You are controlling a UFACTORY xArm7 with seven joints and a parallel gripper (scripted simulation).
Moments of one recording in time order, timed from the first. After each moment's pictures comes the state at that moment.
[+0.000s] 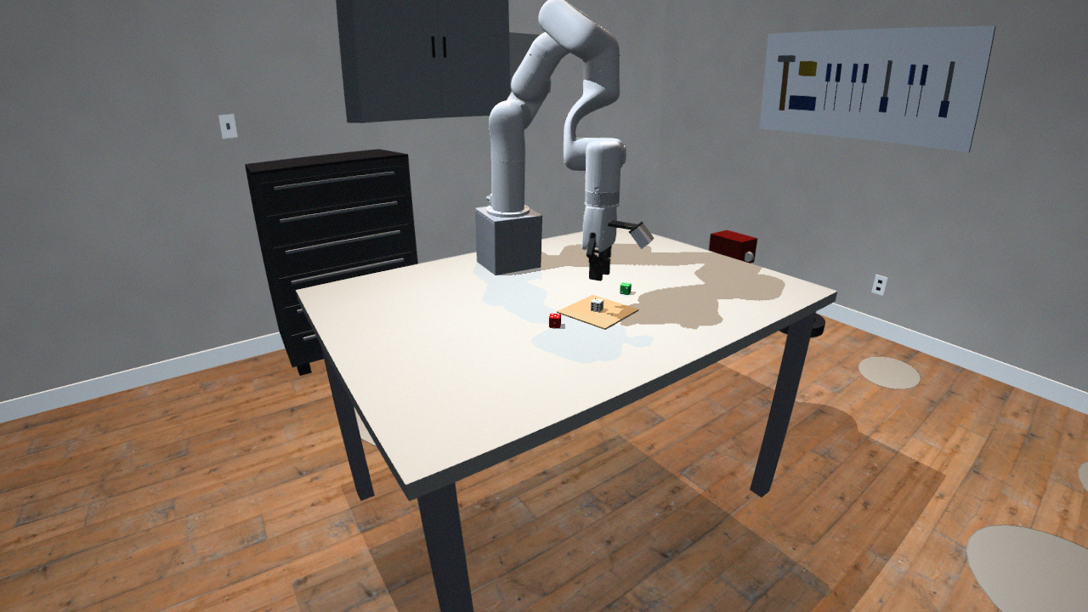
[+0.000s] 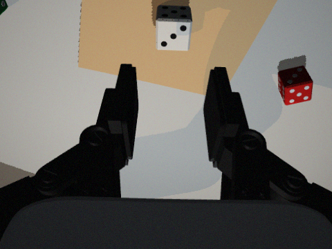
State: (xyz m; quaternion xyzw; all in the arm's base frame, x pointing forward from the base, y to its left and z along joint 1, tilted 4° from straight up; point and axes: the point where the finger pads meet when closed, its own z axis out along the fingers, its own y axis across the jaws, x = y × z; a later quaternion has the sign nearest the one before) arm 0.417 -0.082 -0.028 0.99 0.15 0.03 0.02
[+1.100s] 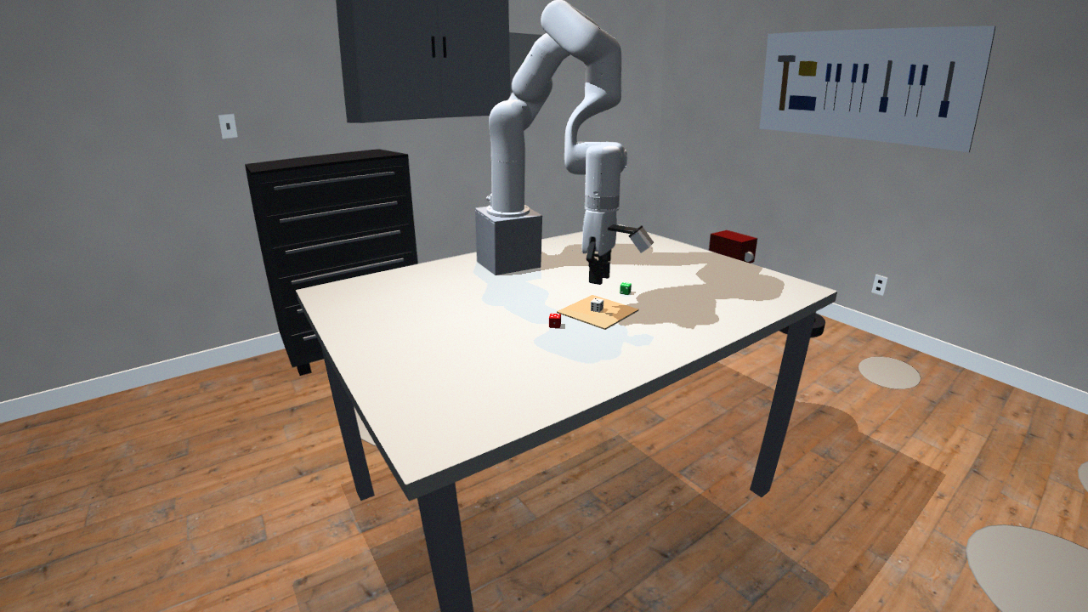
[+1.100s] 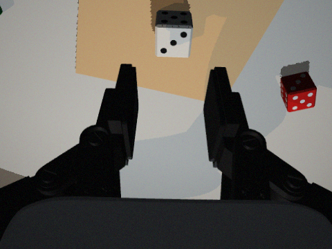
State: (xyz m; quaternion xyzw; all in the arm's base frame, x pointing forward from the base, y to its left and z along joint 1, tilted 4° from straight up) arm 0.418 -0.082 -0.037 0.99 0.15 0.03 0.02
